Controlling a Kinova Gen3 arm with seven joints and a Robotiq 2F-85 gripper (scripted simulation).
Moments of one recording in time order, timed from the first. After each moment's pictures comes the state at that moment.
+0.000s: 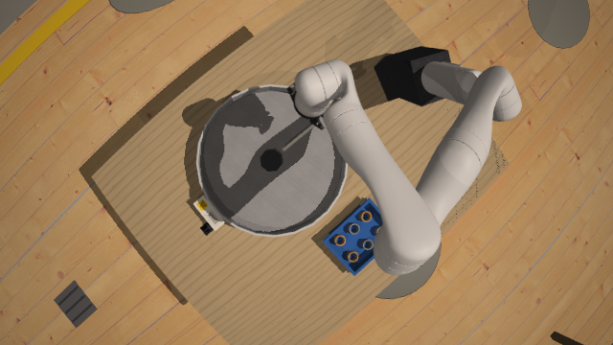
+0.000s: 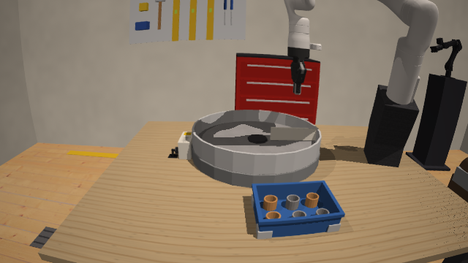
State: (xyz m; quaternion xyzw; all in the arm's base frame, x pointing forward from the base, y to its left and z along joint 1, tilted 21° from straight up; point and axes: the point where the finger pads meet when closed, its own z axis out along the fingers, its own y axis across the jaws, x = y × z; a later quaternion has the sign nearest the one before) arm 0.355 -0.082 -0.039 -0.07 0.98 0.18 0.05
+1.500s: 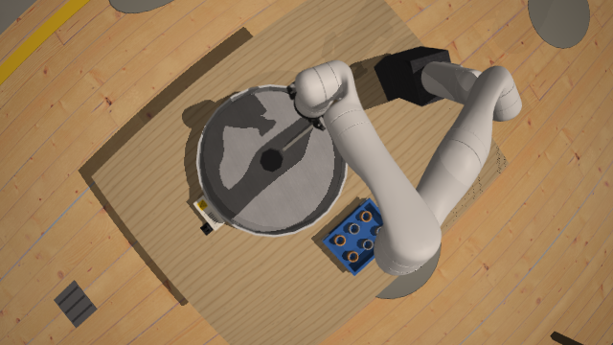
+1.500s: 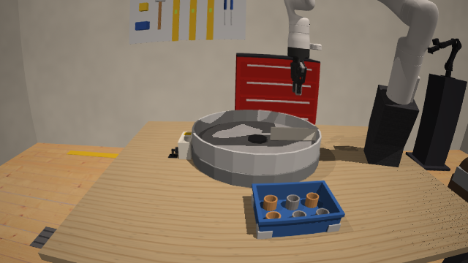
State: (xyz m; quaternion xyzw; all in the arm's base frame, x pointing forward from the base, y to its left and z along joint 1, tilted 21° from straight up) arm 0.356 -0.081 -0.039 -0.07 0.98 0.18 0.05
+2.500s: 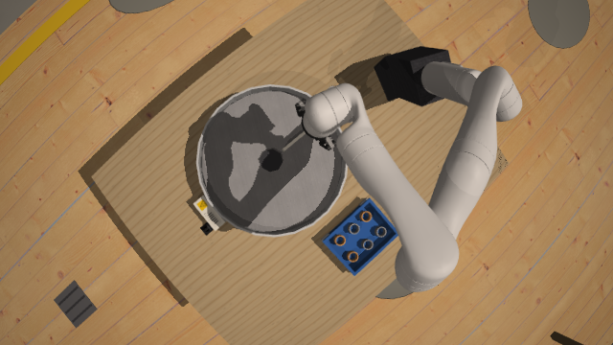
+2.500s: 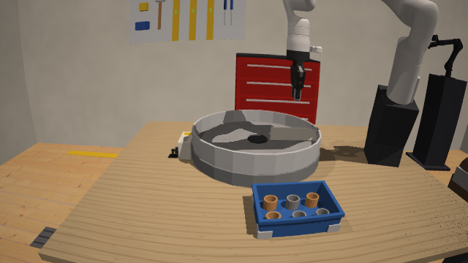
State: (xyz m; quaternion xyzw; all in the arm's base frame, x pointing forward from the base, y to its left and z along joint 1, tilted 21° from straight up) arm 0.362 -0.036 -0.031 -0.04 0.98 0.18 0.04
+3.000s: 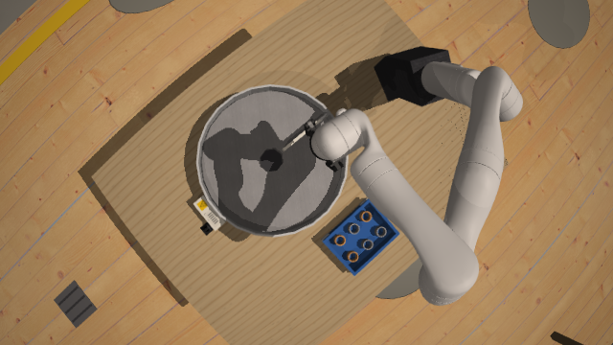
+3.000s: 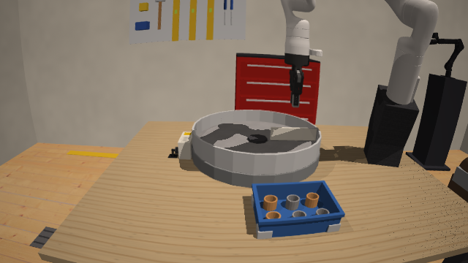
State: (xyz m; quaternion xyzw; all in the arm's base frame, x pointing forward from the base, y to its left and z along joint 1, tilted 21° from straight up) arm 0.371 0.015 -0.021 -0.02 0.98 0.18 0.04
